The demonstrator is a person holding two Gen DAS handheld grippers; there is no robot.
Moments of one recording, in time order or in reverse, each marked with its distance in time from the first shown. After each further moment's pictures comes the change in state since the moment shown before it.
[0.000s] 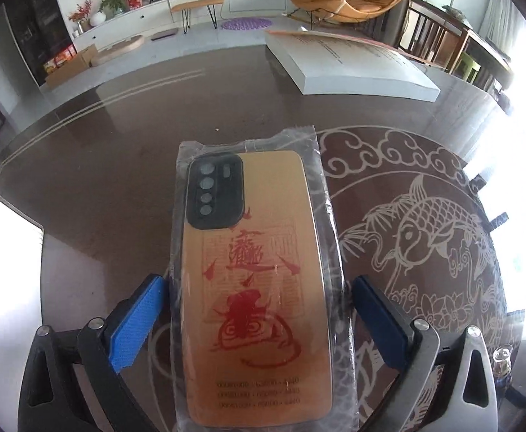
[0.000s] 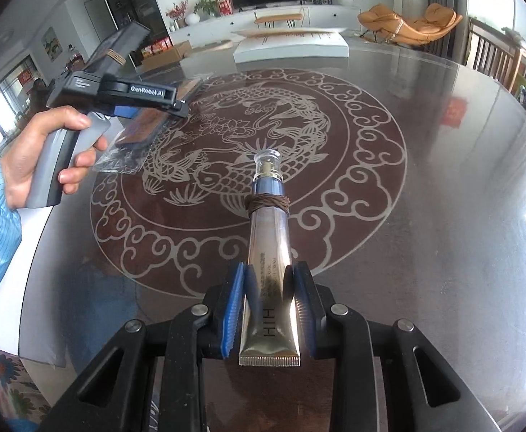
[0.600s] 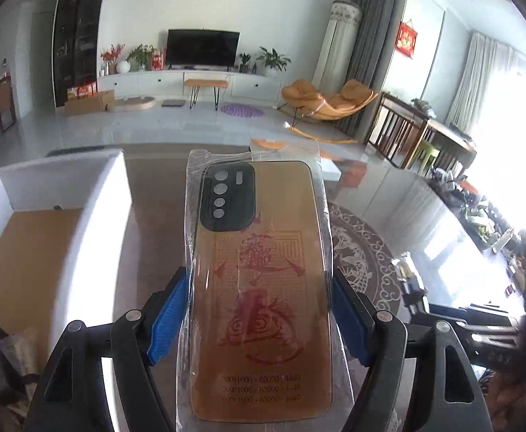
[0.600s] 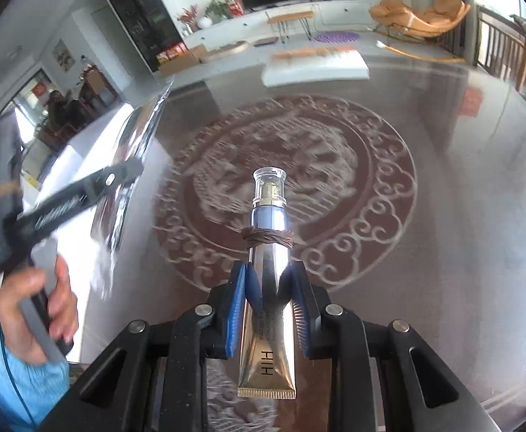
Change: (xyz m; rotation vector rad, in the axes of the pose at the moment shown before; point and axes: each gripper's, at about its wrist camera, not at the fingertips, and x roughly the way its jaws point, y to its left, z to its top) left arm -0.239 0.019 -0.145 -0.139 -0.391 -0.135; right arm -0.082 0.036 0.029 0.031 -0.044 0.171
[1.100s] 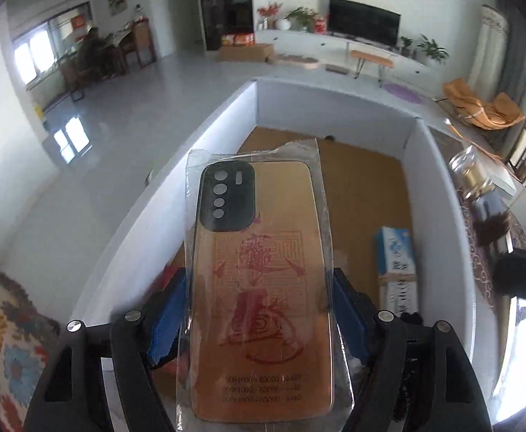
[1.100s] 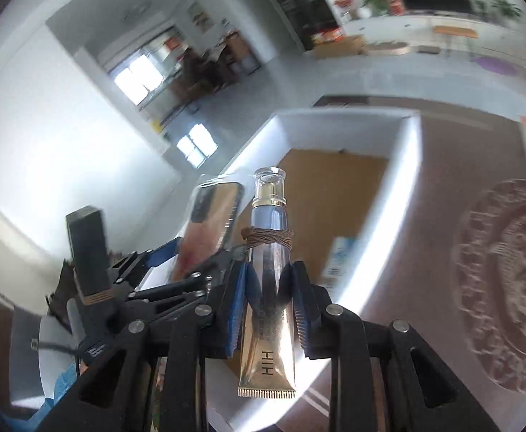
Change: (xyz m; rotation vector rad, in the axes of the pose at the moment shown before) left arm -0.091 0.256 -0.074 -0.301 0.193 0.539; right arm 0.064 0.321 0.031 -0.324 0.158 0.454
